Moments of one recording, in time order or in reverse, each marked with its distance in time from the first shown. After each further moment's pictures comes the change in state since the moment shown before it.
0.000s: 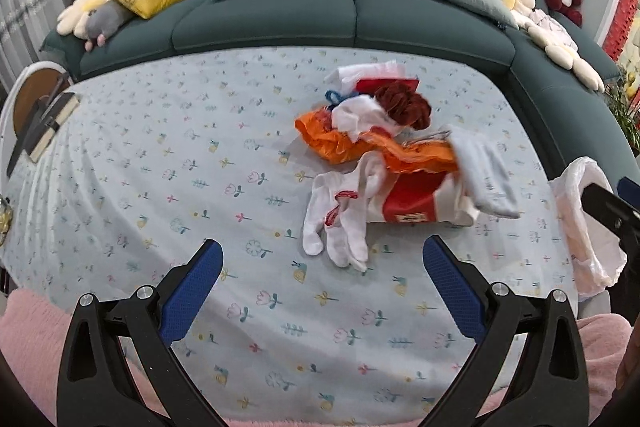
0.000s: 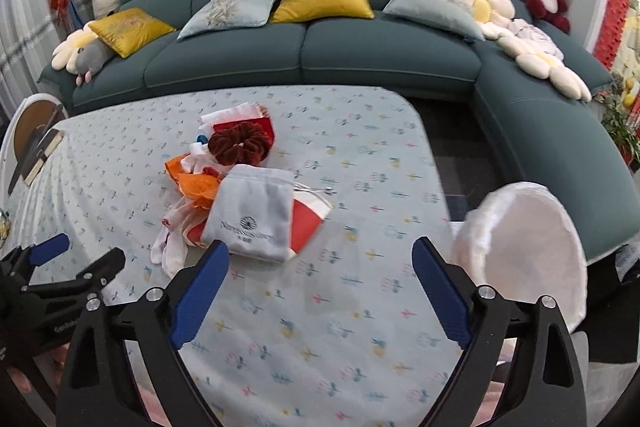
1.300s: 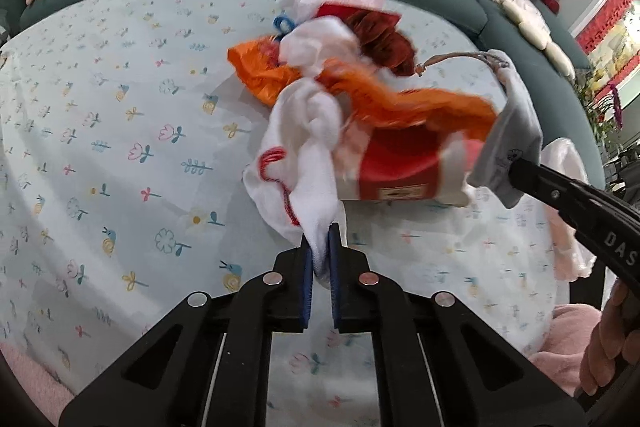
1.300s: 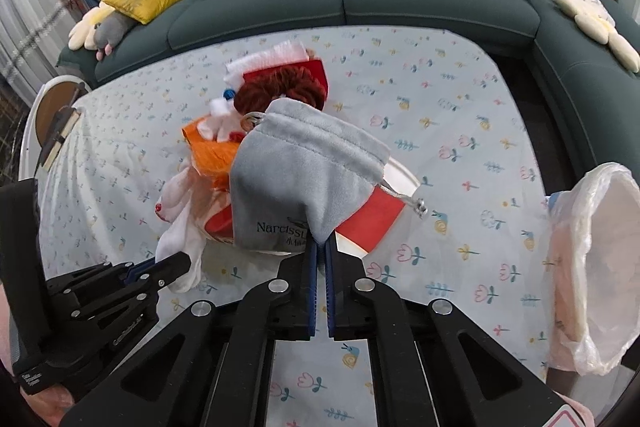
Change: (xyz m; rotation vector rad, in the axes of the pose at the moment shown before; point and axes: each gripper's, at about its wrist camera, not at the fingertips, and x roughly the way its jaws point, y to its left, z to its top) left arm 0.062 -0.004 -0.008 -0.031 0.161 -0.236; right arm 0.076 0.027 0.003 0.011 0.165 0.152
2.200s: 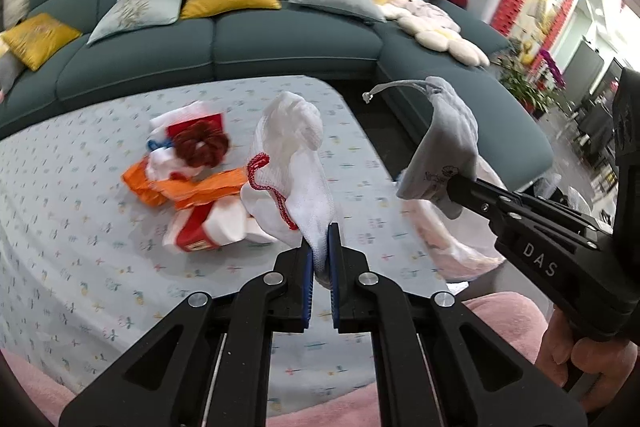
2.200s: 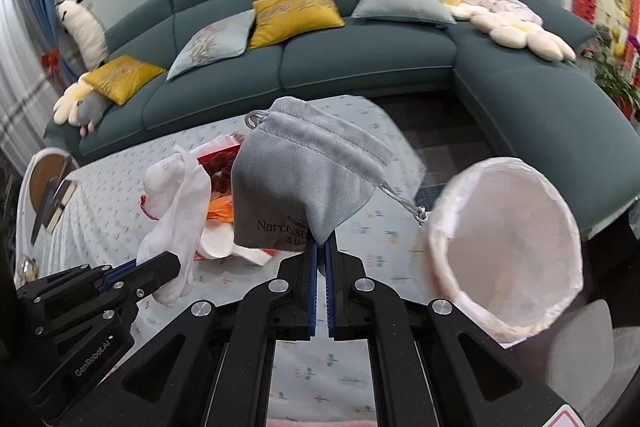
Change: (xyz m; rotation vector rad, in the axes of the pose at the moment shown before) left arm -0.093 -0.158 0.000 0.259 -0.175 -0.116; right arm -0.136 -0.088 -0.040 0.157 -0.226 -0.090
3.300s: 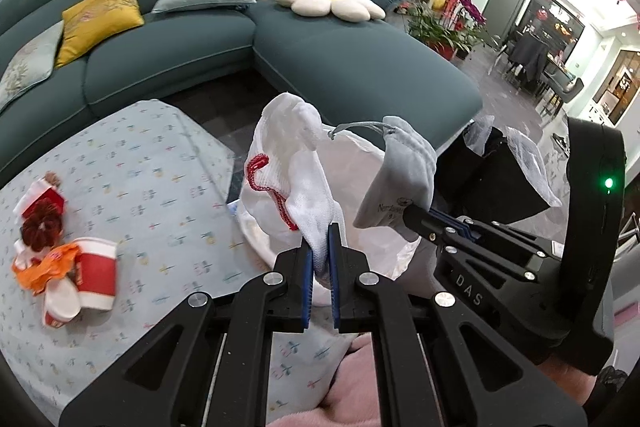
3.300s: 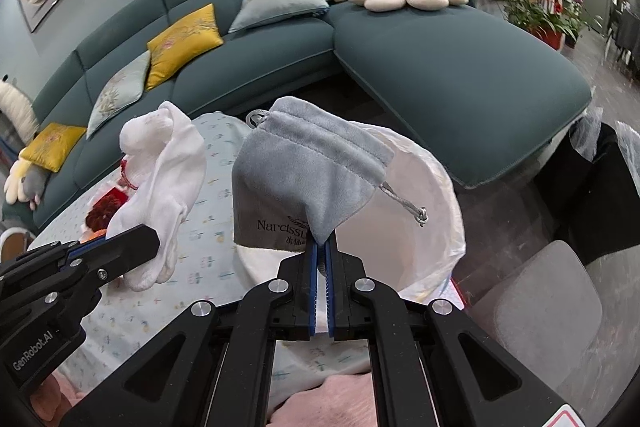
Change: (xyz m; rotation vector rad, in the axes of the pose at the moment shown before) left arm 0.075 -0.183 0.031 0.259 0.079 -0.219; right arm -0.012 -0.182 -0.027 0.271 -0.019 -0.168
